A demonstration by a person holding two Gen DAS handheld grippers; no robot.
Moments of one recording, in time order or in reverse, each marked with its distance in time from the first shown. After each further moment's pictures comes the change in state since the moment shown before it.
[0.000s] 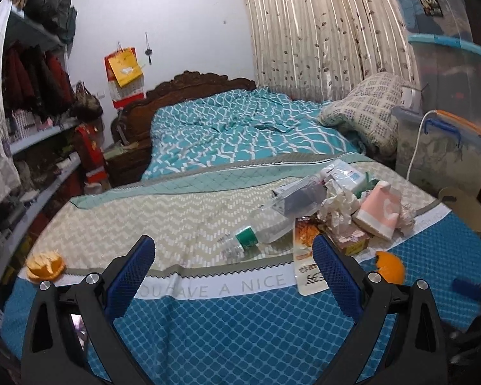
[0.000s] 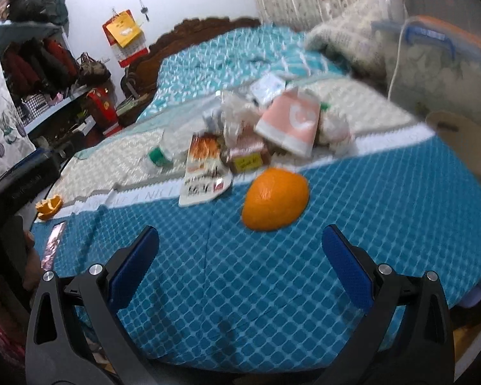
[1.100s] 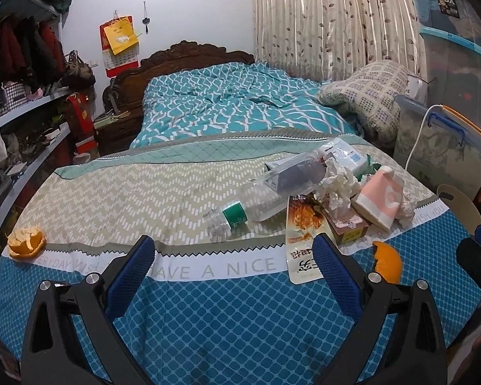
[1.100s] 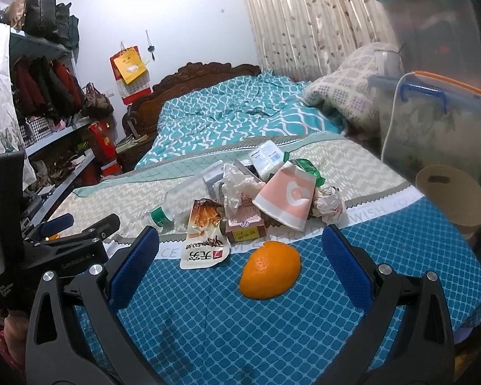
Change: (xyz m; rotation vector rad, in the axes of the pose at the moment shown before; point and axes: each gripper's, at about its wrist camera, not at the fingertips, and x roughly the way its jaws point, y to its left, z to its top) left arm 0.035 0.001 -0.006 -0.072 0.139 -0.066; right arm -0.022 0.008 0.036 -0.030 -0.195 -0.021
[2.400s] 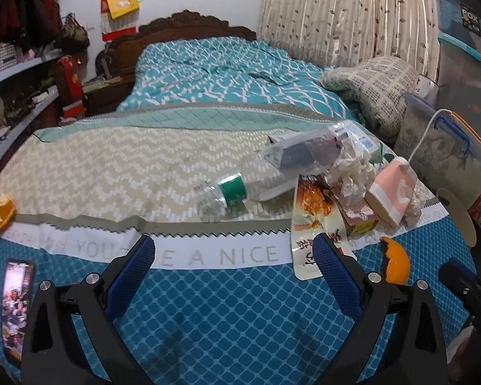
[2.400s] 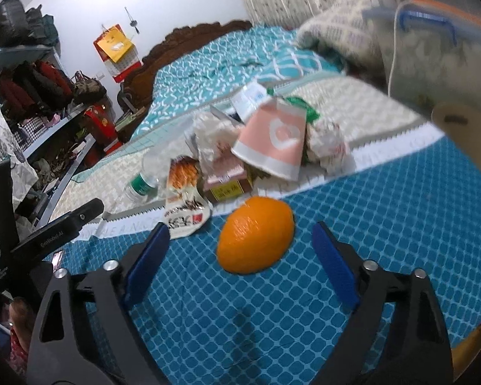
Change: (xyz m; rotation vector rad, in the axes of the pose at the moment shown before) left arm 0.052 0.018 -0.011 -0.096 0.122 -0.094; right arm 0.062 -0.048 -0.023 0.134 0.225 0.063
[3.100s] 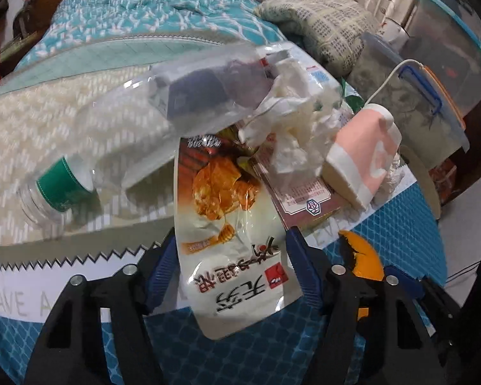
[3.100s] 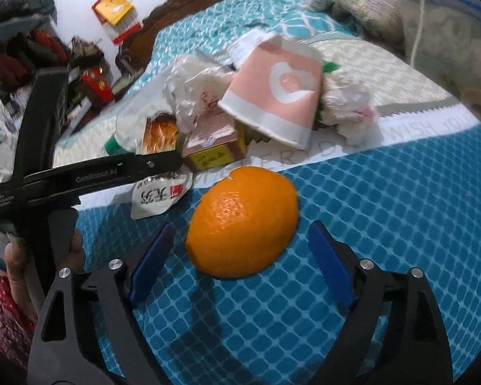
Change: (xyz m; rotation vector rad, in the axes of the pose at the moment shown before) left arm 0.119 -0.074 0.018 0.092 0.285 -0.310; right arm 0.073 -0.001 0.002 -0.079 0.180 -0.019
